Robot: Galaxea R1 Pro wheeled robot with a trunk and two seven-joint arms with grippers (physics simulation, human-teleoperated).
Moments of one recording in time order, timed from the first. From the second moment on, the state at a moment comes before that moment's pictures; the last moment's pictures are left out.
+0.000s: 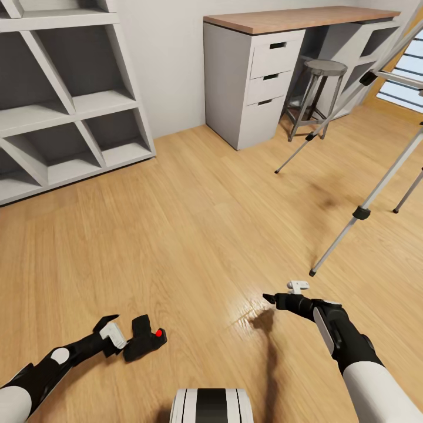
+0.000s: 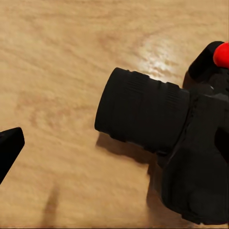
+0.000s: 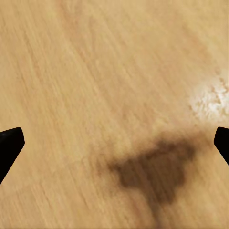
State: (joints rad) left arm -0.62 0.36 -0.29 -0.38 -0.24 -0.43 -0.43; right arm -0.64 -0.10 -0.15 -0.83 -0.01 0.48 0.51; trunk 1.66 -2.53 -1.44
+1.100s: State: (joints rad) left arm -0.62 0.30 -0.30 -0.39 -0.48 -0.09 -0.44; right arm -0.64 -0.10 -0.15 -0.83 0.00 0.49 0.51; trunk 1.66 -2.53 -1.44
